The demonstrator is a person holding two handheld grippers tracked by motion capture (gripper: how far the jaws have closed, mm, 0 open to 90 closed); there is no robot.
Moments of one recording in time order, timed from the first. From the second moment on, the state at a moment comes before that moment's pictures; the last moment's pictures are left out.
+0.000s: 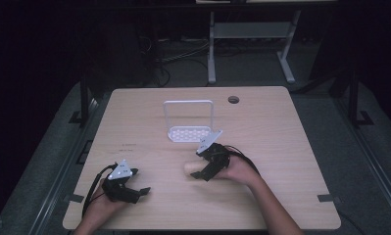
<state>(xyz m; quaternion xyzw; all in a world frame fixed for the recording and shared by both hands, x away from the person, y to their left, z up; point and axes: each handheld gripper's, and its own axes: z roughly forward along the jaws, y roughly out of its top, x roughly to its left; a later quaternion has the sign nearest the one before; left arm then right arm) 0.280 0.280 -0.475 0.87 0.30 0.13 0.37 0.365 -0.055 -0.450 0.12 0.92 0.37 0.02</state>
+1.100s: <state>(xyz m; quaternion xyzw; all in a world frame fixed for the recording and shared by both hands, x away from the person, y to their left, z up) 0.280 0.280 -0.475 0.87 0.30 0.13 0.37 0.367 -0.043 -0.460 0.10 0.94 0.33 0.01</state>
